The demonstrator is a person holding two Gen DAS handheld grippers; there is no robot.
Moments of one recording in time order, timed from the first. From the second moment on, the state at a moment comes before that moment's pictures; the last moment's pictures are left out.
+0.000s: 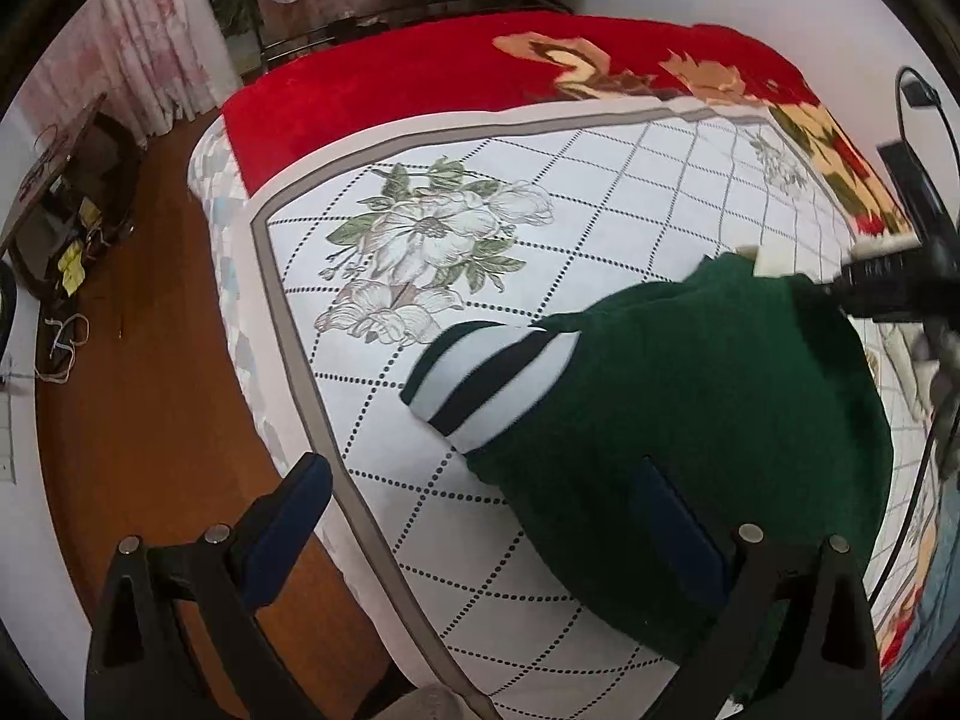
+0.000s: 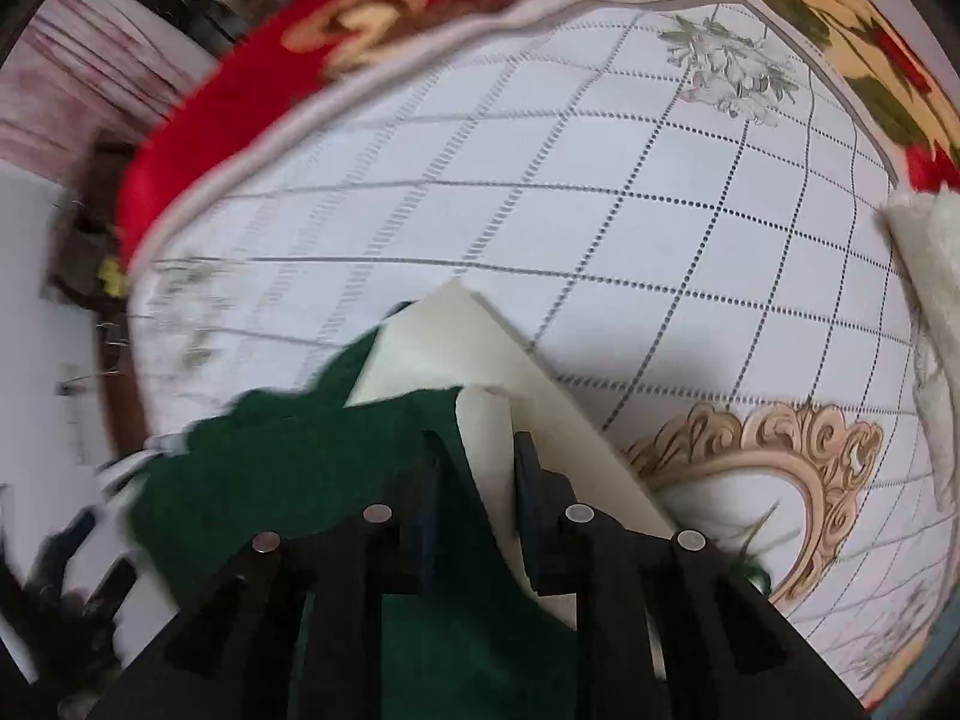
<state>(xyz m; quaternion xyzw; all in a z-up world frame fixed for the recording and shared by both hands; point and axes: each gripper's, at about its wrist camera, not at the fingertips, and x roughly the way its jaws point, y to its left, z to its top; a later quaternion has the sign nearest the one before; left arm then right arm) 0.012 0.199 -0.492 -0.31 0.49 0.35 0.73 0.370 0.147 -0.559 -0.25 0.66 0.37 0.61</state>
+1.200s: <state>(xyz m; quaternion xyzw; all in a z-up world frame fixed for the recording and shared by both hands) 0.033 0.246 -0.553 -0.46 0.47 0.31 0.69 0.324 -0.150 -0.532 0.11 0.69 0.28 0.66</state>
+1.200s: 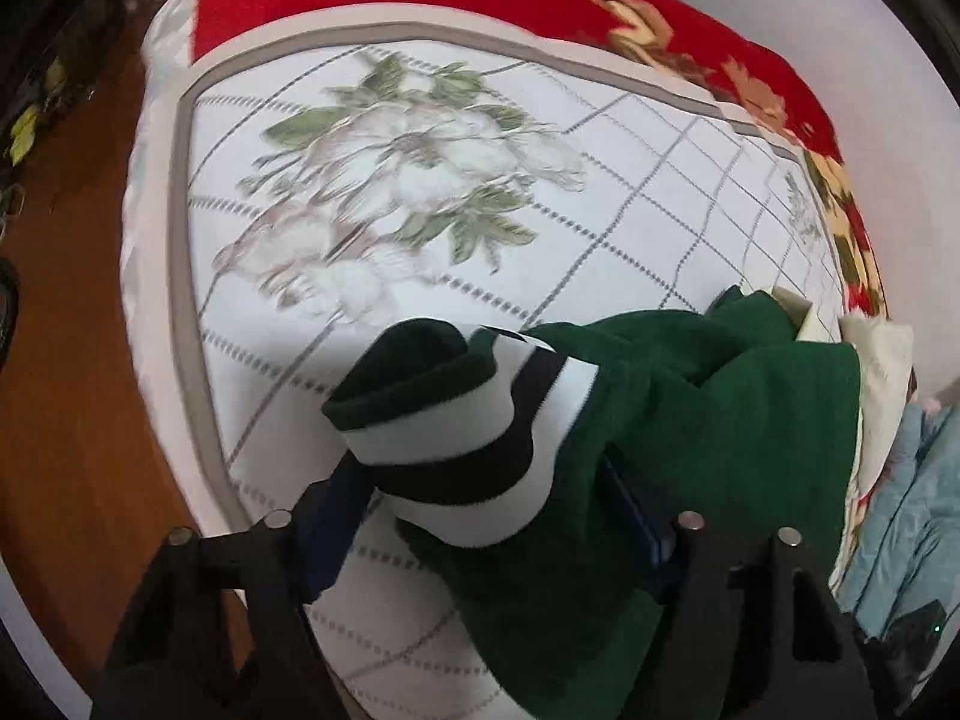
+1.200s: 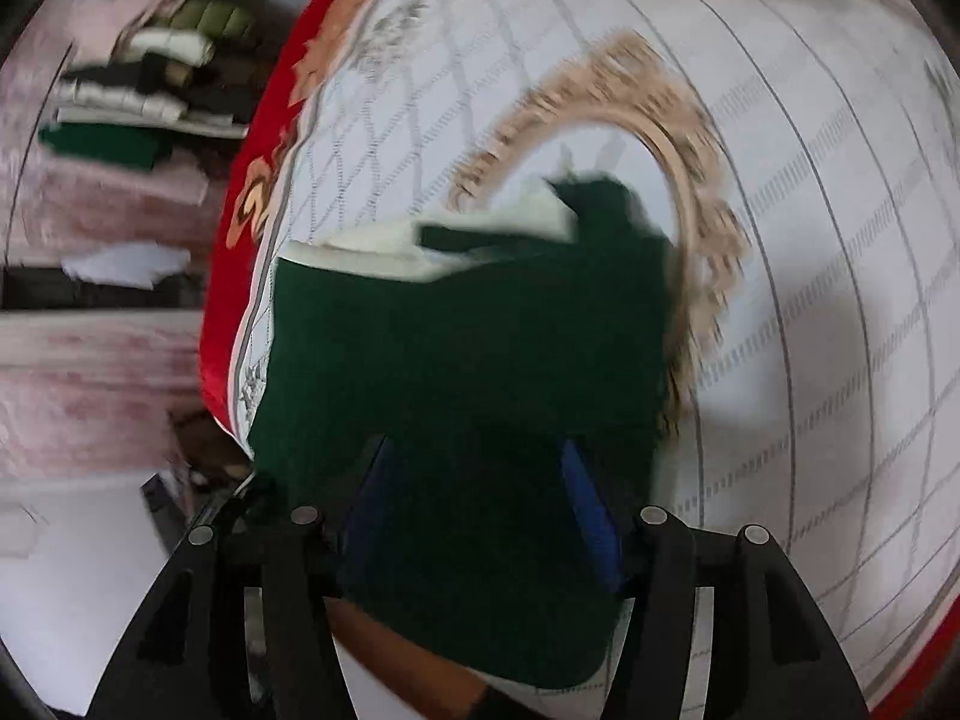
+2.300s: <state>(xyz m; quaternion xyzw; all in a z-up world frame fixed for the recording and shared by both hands) 0.068 0.212 -0.573 -0.48 0.38 0.22 0.76 0.324 -0.154 -0.695 0.38 0.73 0.34 0.45</state>
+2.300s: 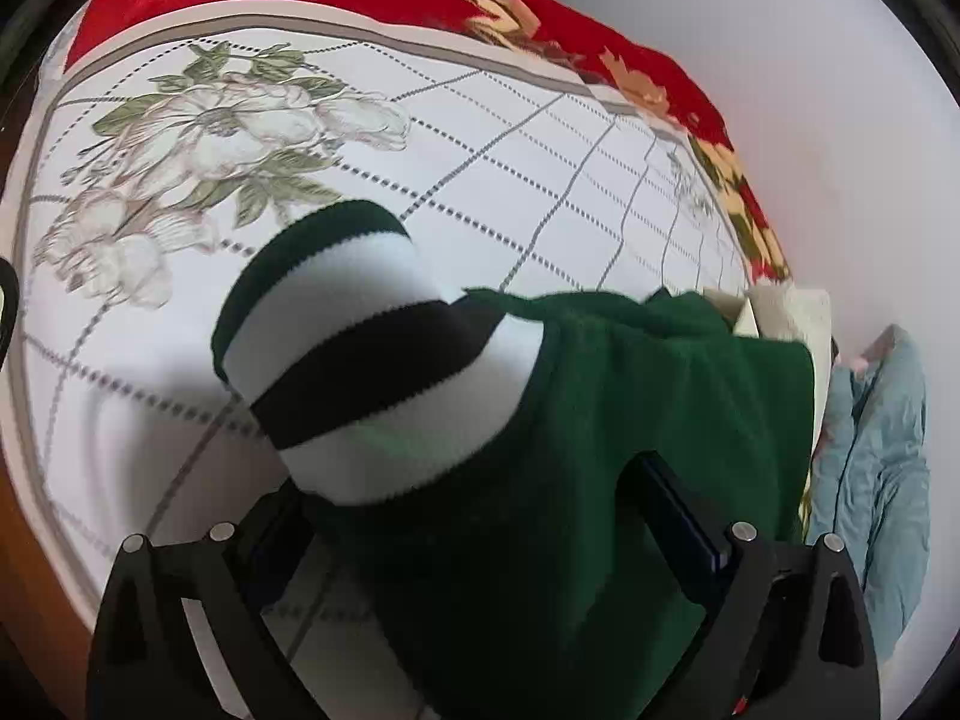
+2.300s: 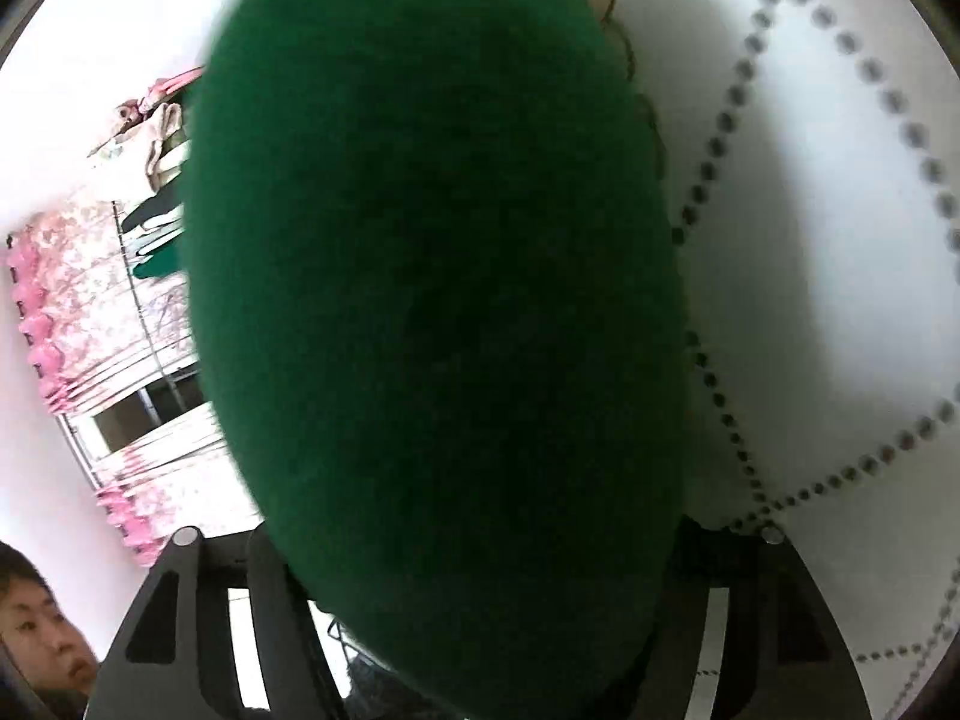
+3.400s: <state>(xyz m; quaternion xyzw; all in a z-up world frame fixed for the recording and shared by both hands) 0.099 0.261 -0.506 -0.49 0.28 0.21 0.80 0.329 -0.004 -0.601 0.36 0.63 0.38 0.57</state>
